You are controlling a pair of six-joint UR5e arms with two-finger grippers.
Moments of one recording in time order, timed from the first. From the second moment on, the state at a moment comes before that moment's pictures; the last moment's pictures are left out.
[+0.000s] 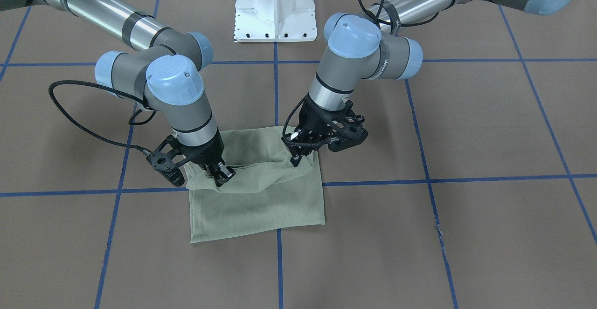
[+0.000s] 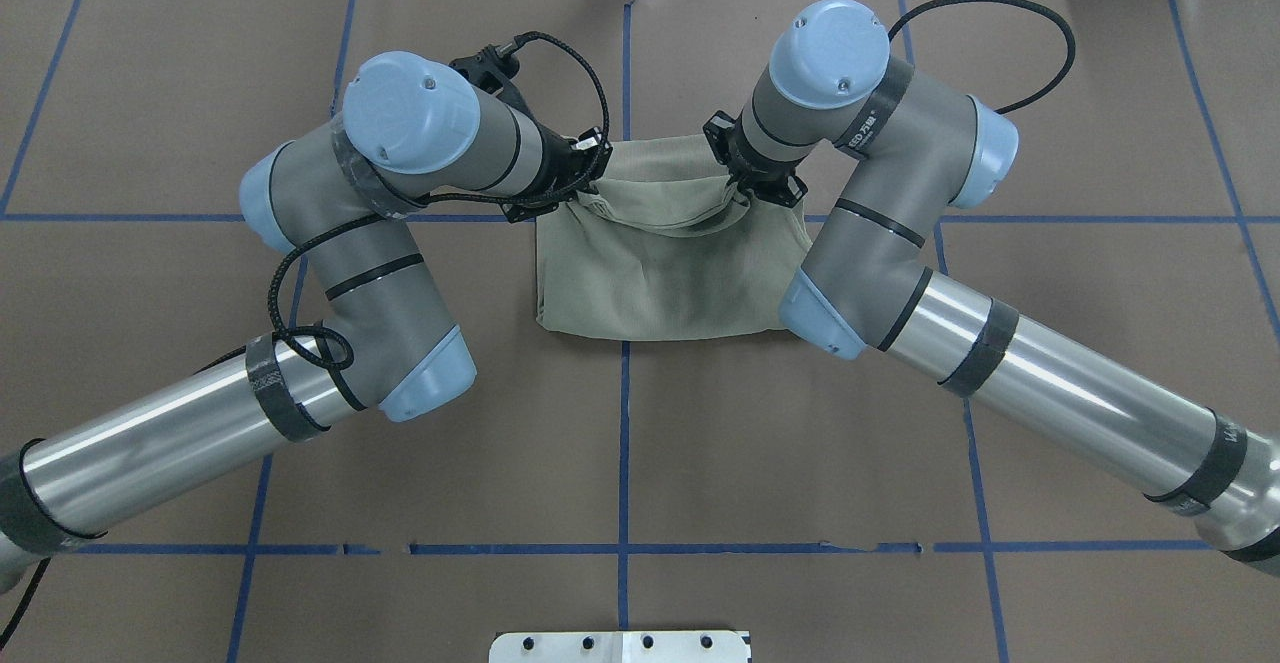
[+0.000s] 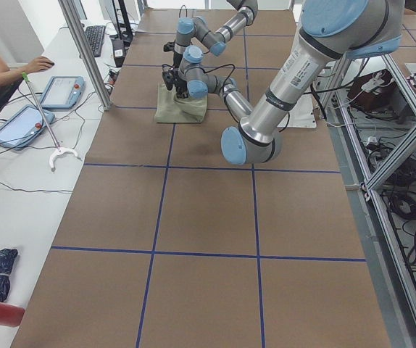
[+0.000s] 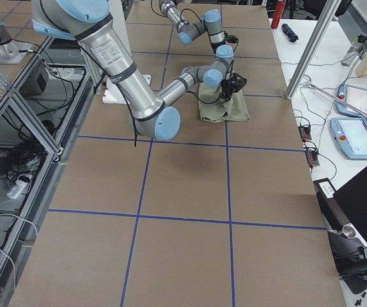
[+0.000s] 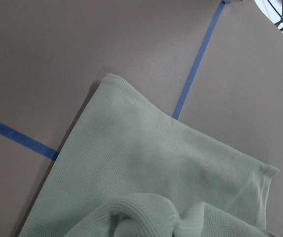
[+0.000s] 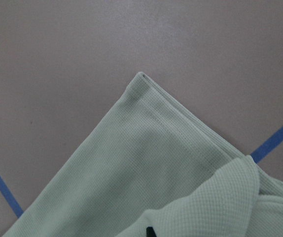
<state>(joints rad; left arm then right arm) -0.67 -2.37 -1.41 -2.07 -1.80 -1.74 0.73 -0.83 1.38 -1.31 1.88 1.82</state>
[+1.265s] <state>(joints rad) -0.98 -2.26 -1.30 -2.12 -2.04 -1.36 0.89 -0.73 1.20 -1.26 2.07 1.41</state>
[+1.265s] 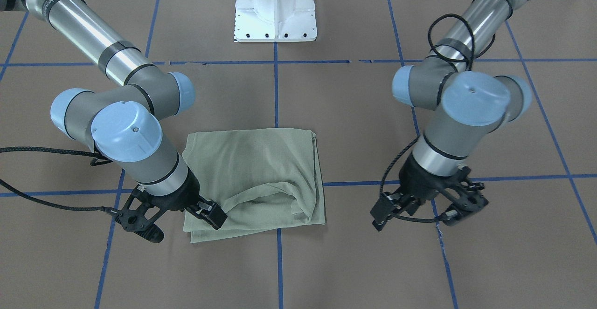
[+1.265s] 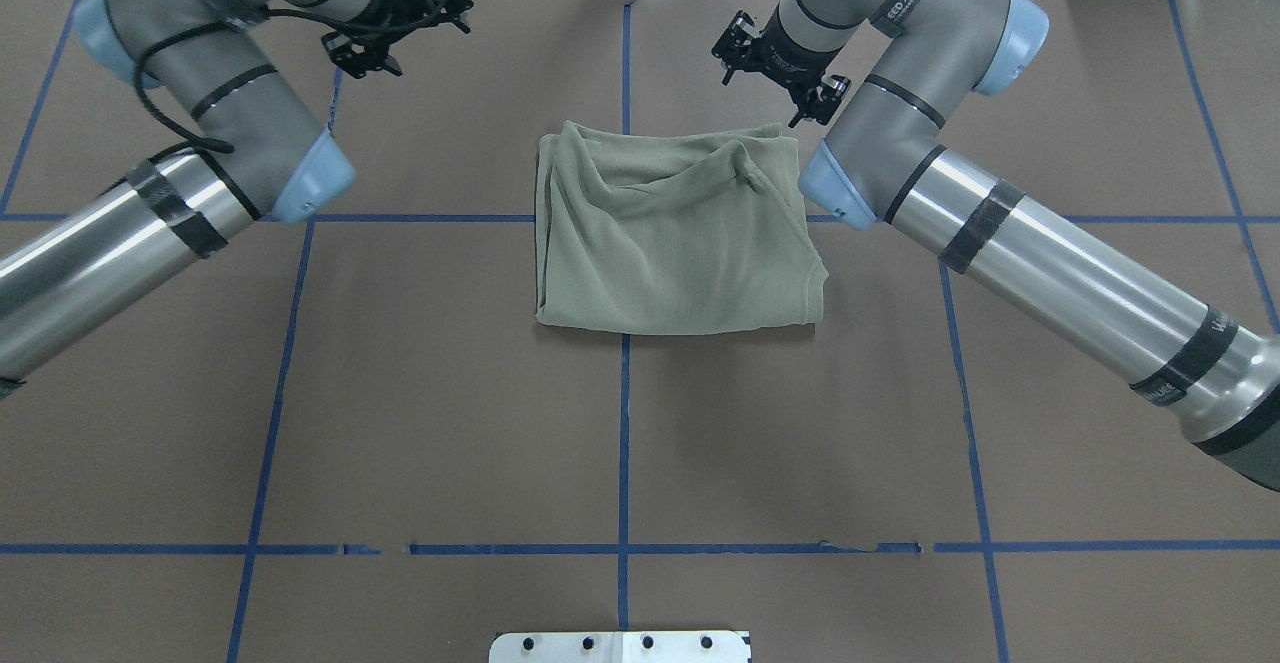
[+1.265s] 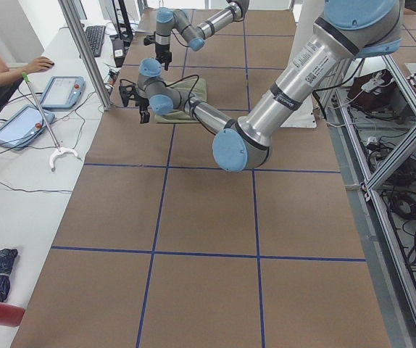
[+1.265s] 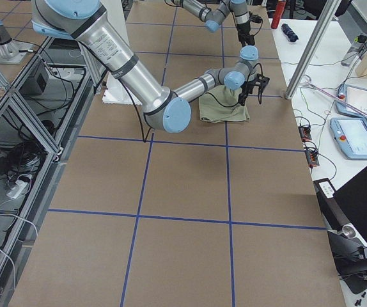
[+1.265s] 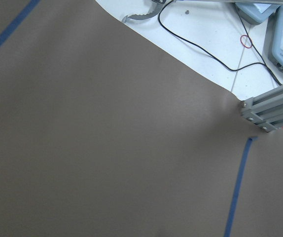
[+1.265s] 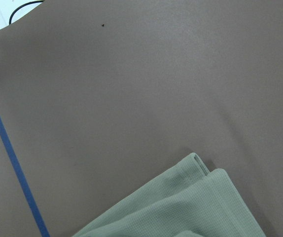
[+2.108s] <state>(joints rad) -1.22 -1.89 -1.41 -2.12 -2.16 -0.72 1.23 -1.09 1.46 -1.51 2.29 0.46</state>
